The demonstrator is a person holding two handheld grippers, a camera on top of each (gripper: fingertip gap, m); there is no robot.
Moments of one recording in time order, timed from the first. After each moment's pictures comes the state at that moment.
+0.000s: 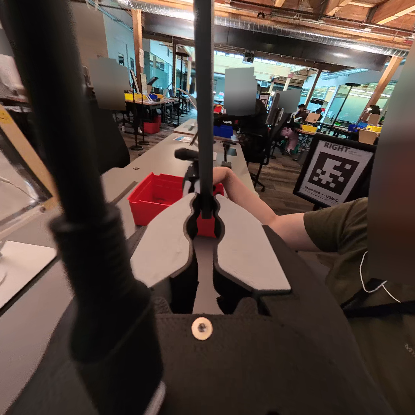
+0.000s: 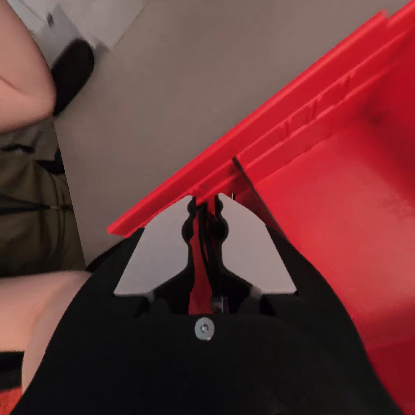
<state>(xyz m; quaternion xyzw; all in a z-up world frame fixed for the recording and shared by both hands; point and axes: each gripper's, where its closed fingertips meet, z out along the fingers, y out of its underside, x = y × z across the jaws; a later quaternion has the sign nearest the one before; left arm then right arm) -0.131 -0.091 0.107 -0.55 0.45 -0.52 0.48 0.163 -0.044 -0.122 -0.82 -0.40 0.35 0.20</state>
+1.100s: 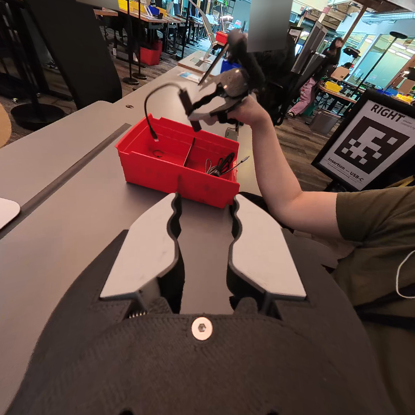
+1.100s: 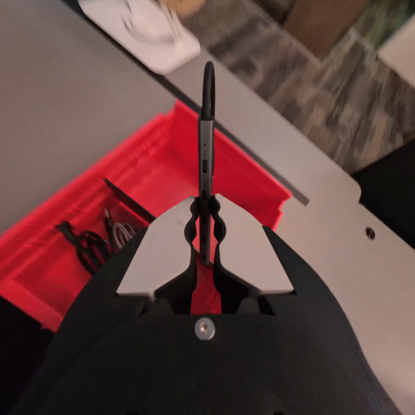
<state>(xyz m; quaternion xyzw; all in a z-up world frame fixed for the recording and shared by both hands) -0.061 -0.061 0.028 -0.64 0.46 -0.48 0.39 0.255 0.018 -0.047 -0.84 -0.33 0.00 0.44</state>
